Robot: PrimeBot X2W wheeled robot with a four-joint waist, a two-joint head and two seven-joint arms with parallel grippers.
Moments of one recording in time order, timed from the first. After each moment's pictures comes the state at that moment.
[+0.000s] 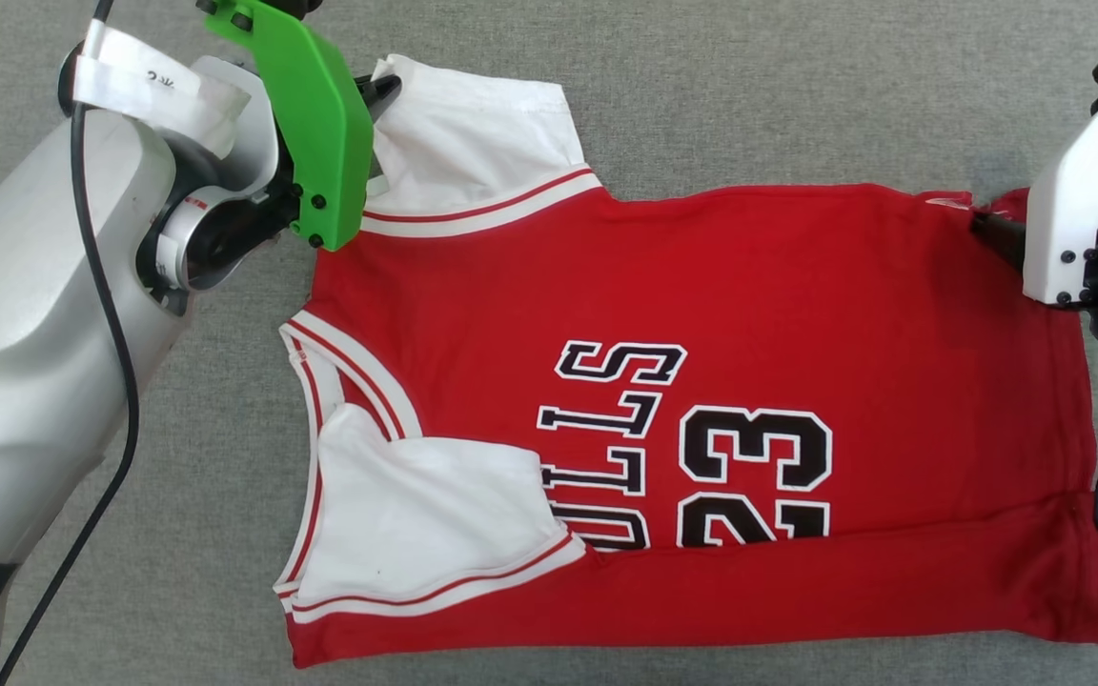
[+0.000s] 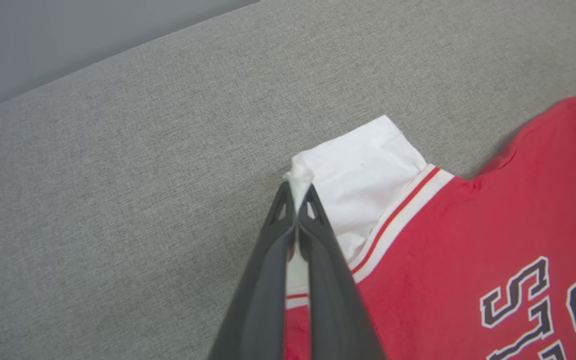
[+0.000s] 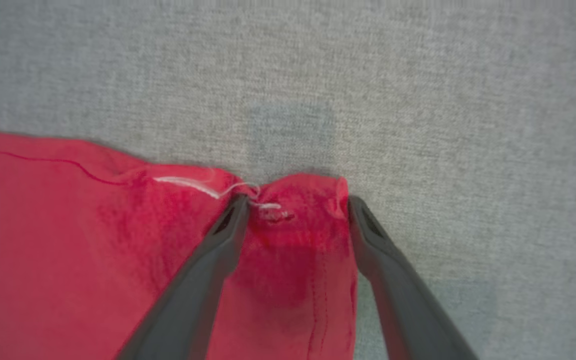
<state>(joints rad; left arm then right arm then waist) -1.09 0.57 -0.80 0.25 -0.94 -0.02 0.59 -0.73 -0.30 0.01 0.24 0.31 0.13 1.09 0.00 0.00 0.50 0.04</state>
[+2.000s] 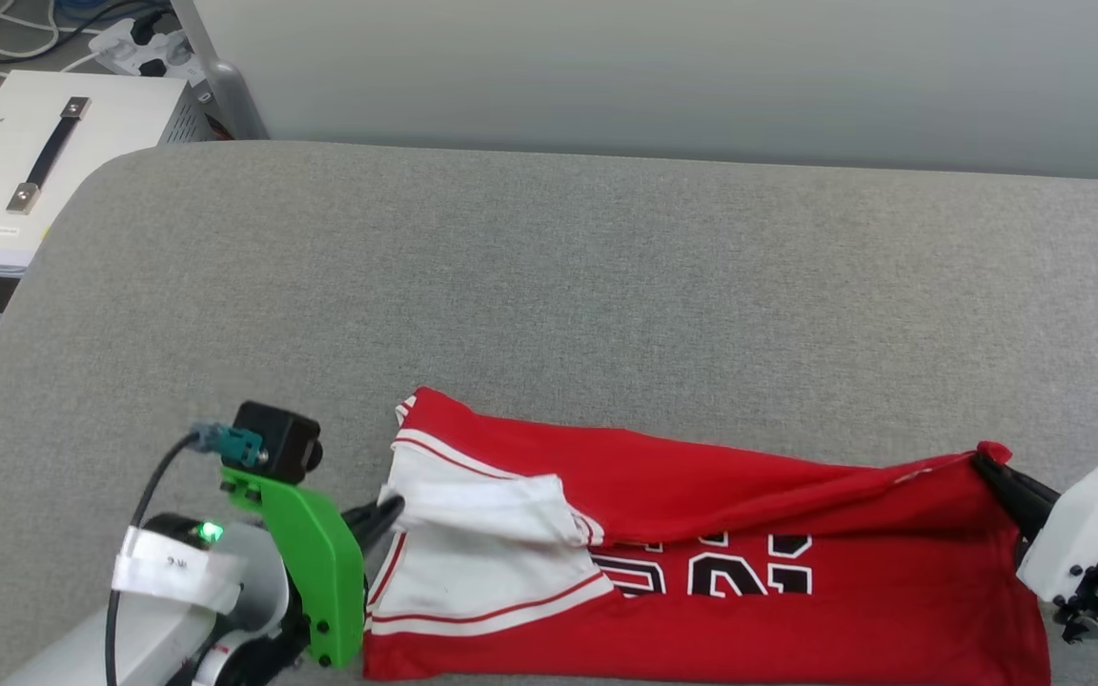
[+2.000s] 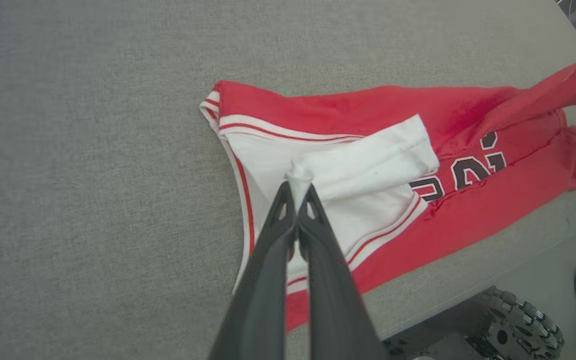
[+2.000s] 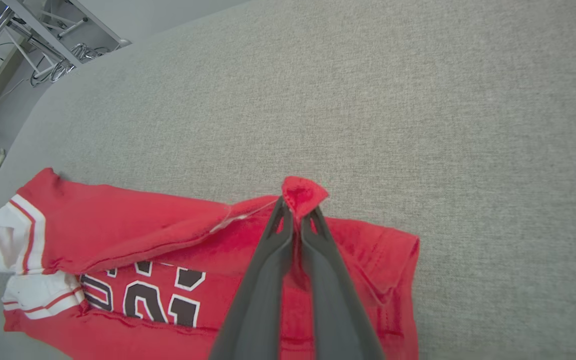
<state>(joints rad) -0.37 0.76 -0.81 -0.11 -1.06 0.17 0.33 -0.14 -0.42 0.05 0.16 0.77 0.13 0.44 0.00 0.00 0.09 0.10</state>
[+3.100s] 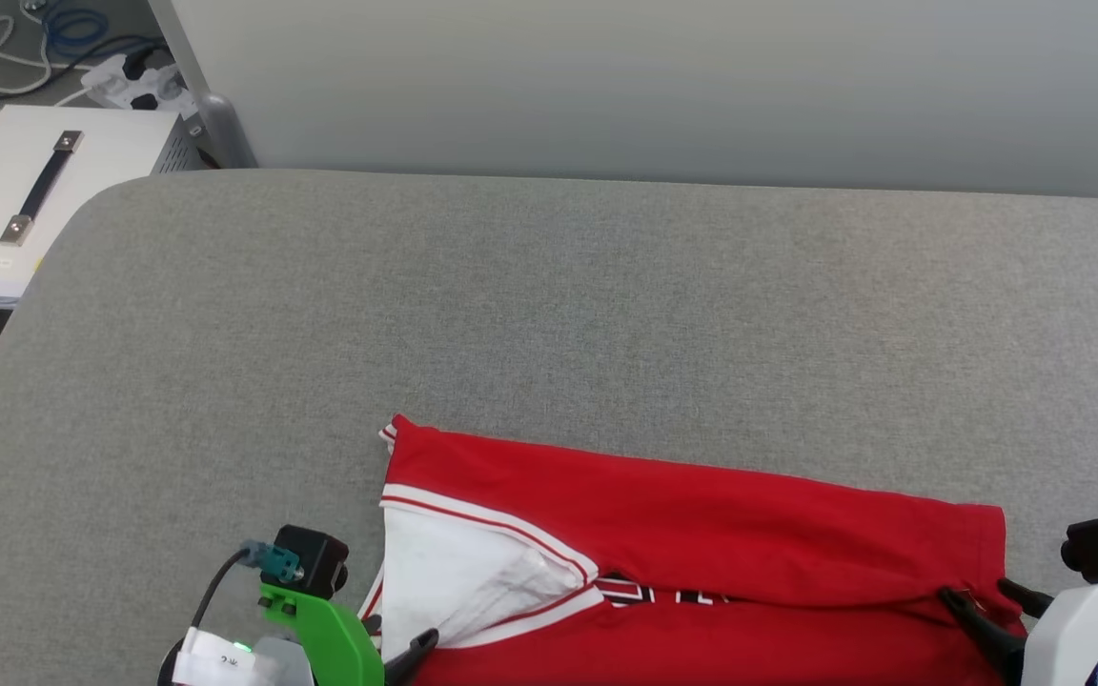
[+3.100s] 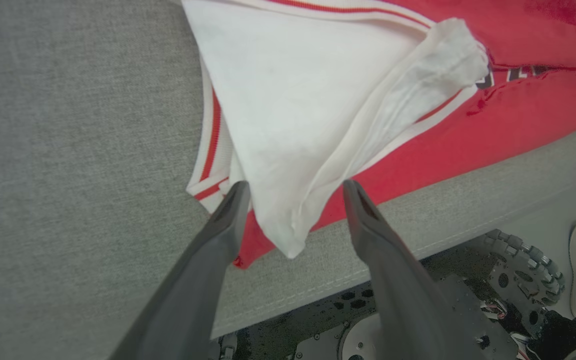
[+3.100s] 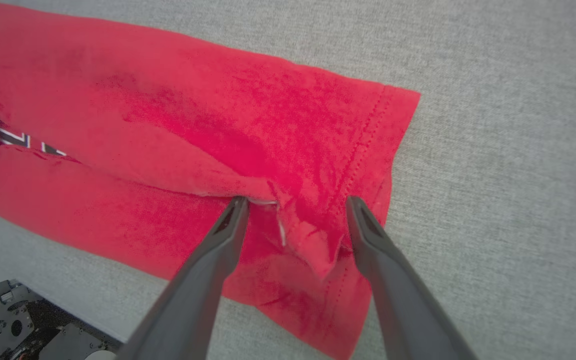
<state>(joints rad) -0.24 0.69 -0.91 0.07 -1.05 0.13 0.27 0.02 -0.61 0.31 0.16 0.72 0.13 0.31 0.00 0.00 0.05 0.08</state>
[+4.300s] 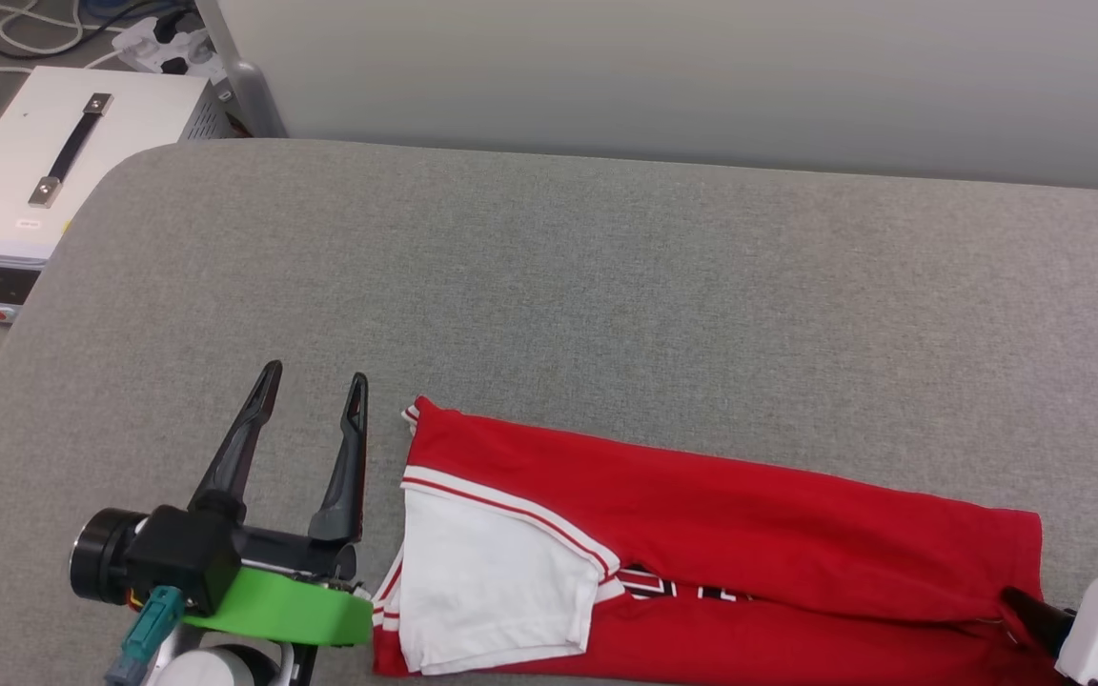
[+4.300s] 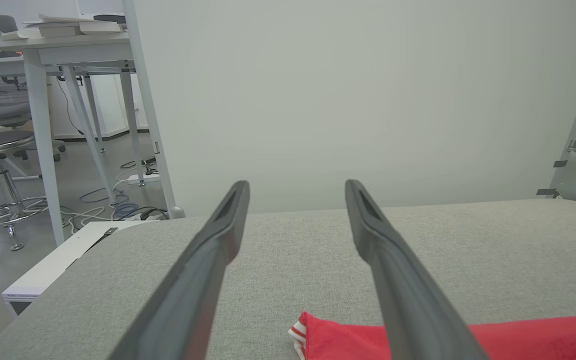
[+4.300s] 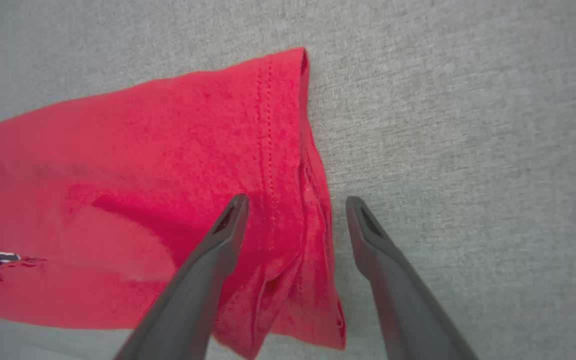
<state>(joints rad) 0.00 0.24 -0.17 -0.15 -0.23 -0.04 -0.26 -0.01 -0.21 -0.30 0.13 0.48 0.13 0.80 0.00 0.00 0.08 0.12</state>
